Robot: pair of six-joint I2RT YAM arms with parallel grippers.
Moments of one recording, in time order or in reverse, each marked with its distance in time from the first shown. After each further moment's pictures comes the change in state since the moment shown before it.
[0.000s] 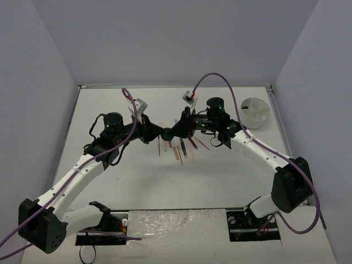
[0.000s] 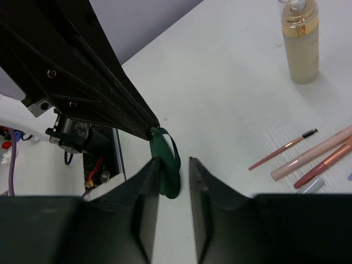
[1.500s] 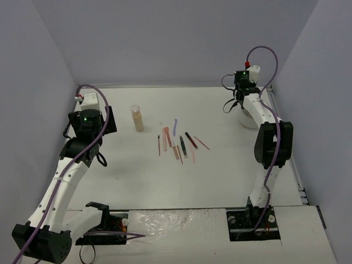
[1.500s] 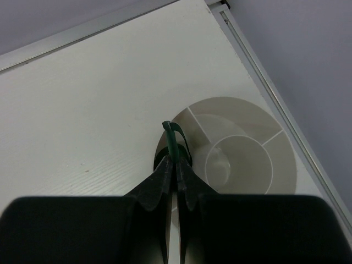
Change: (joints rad) left arm 0.245 -0.100 0.144 -0.519 -0.996 0.137; right arm -0.457 0.544 0.599 -0.409 1.396 -0.074
